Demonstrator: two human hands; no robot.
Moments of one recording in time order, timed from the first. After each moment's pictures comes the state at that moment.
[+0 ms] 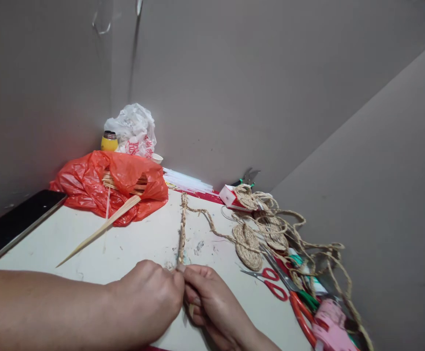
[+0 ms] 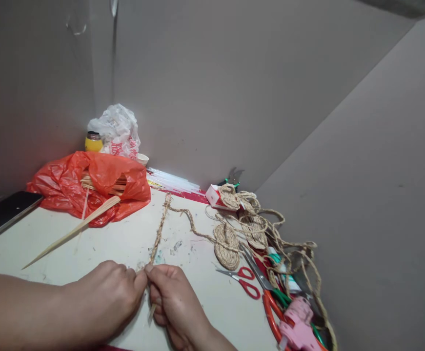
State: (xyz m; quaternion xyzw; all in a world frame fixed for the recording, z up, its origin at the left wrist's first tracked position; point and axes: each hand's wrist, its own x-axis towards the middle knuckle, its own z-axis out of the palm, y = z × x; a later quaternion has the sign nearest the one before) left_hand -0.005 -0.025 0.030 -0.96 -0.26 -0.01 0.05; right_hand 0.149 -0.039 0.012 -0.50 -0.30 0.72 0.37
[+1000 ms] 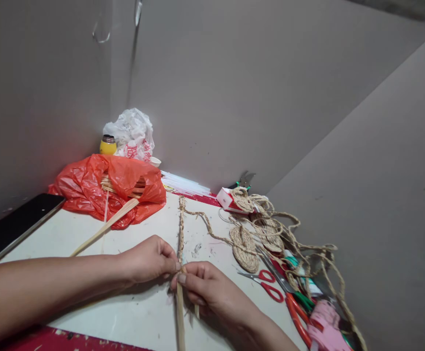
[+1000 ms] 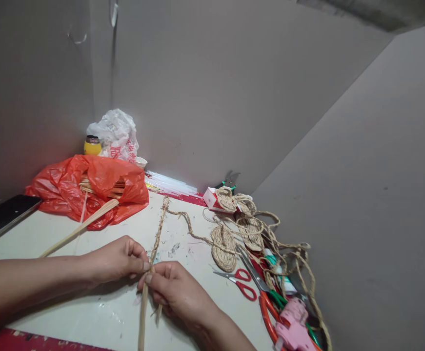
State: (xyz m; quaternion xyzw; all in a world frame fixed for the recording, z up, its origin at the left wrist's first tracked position) left_hand 0.002 0.027 0.013 -0.61 -0.38 -0.19 -0.67; right_hand 0.170 -0.024 0.031 -0.48 -0.46 0.70 0.25
